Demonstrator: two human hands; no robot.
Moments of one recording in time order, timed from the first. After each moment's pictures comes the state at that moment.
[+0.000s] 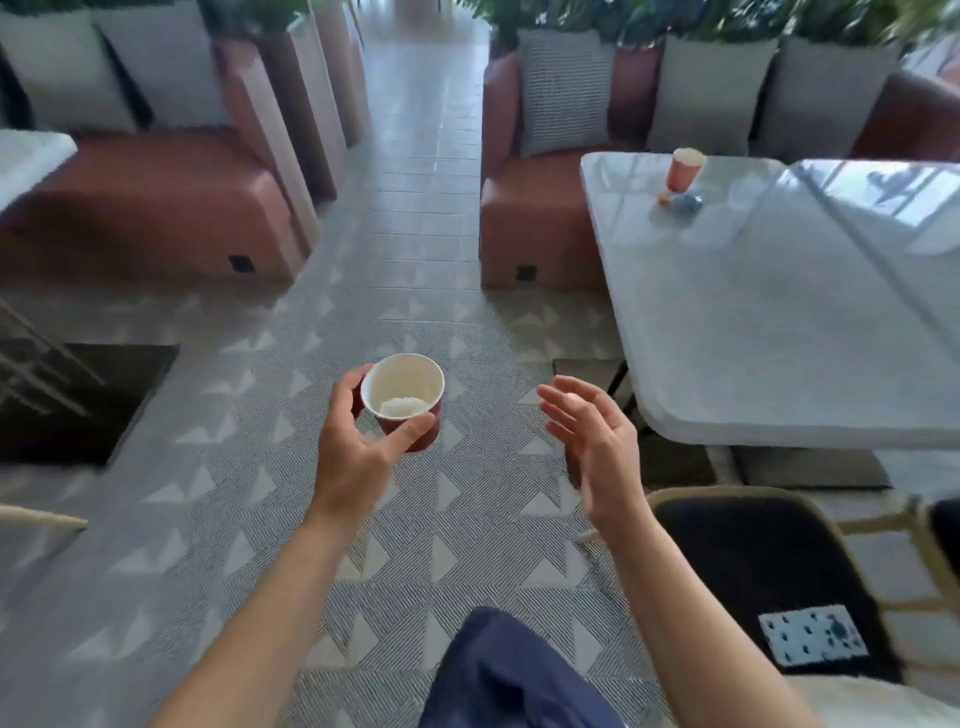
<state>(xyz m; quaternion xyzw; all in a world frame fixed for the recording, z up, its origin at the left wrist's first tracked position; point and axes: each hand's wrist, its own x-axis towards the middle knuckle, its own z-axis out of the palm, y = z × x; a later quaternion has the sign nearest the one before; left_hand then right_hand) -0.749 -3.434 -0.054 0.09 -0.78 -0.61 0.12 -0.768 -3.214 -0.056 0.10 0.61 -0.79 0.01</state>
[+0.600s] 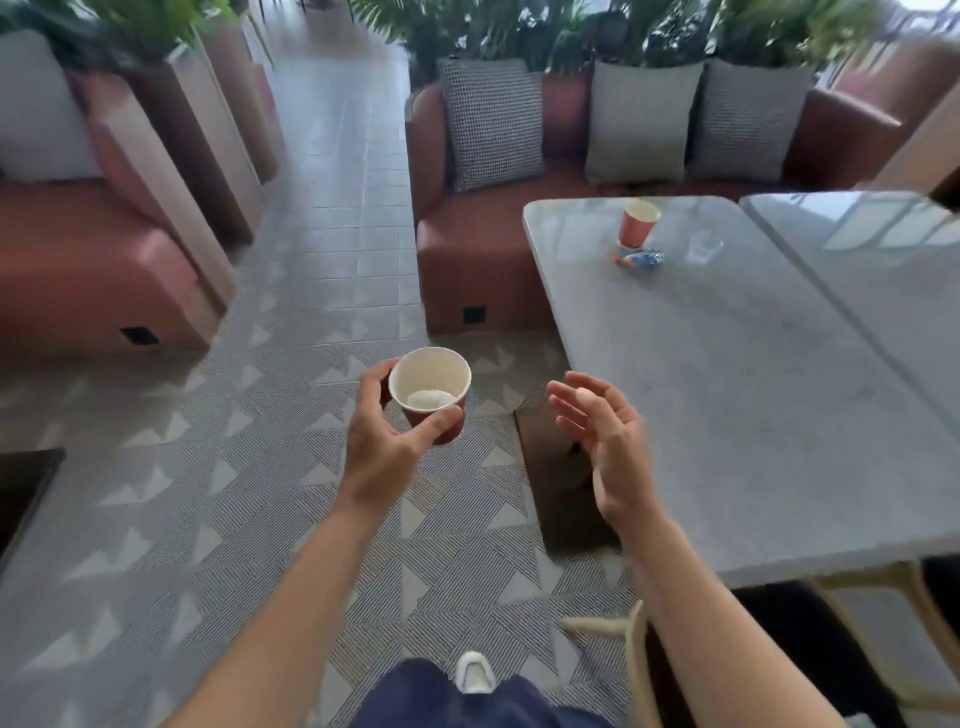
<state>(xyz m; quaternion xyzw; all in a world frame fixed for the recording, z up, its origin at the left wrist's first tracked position) -1.027 -3.378 -0.051 0.02 -0.77 -0.64 0.07 -1.010 -3.170 -0.049 0.15 0.62 -0.77 -0.06</state>
